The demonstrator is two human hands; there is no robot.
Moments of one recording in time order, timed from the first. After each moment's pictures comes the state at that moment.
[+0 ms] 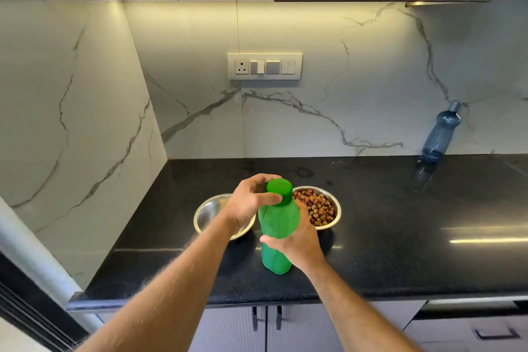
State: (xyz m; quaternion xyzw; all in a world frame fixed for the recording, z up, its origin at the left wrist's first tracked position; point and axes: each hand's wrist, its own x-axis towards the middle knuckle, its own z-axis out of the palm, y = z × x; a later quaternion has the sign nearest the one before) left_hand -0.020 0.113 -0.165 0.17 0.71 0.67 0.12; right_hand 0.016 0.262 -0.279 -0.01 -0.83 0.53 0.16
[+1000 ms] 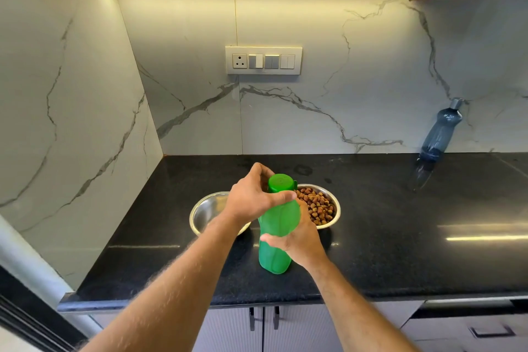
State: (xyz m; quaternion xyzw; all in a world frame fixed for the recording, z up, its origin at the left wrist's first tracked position) left_hand -0.025 0.123 -0.159 0.15 0.85 0.50 0.02; right_hand 0.006 0.273 -0.283 -0.01 -0.82 0.56 0.11
